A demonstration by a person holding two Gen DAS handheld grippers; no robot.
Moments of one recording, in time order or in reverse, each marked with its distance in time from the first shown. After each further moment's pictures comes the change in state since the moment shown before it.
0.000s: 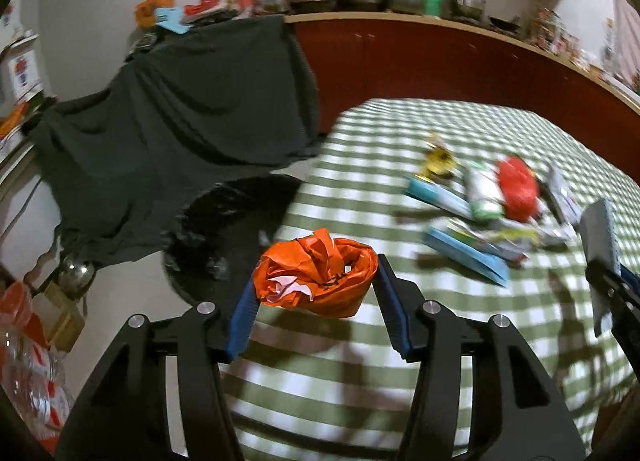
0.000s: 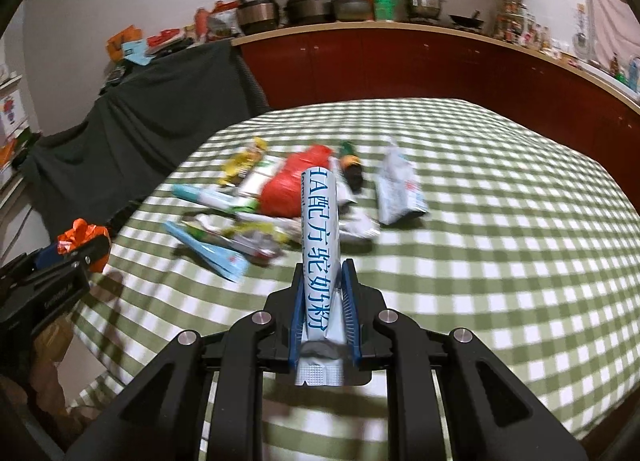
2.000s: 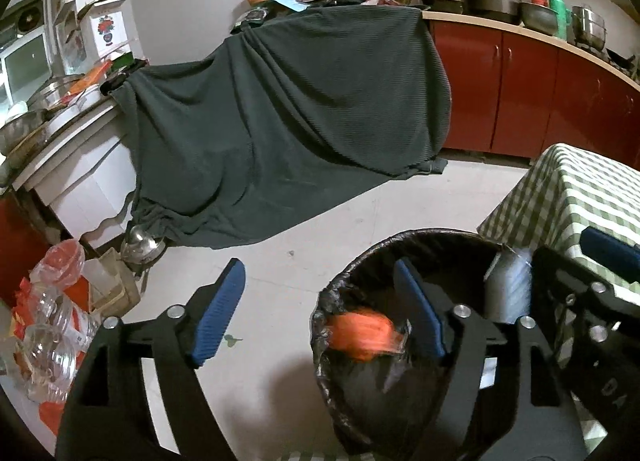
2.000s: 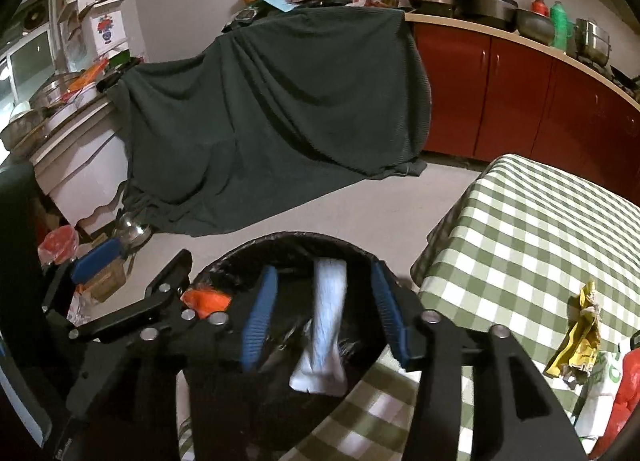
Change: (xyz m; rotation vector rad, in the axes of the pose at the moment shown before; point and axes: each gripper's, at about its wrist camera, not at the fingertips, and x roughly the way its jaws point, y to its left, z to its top) left arm 0.107 0.158 0.056 -0.183 0.028 0.323; right arm 0.131 0.236 0.086 -0.302 0.082 0.350
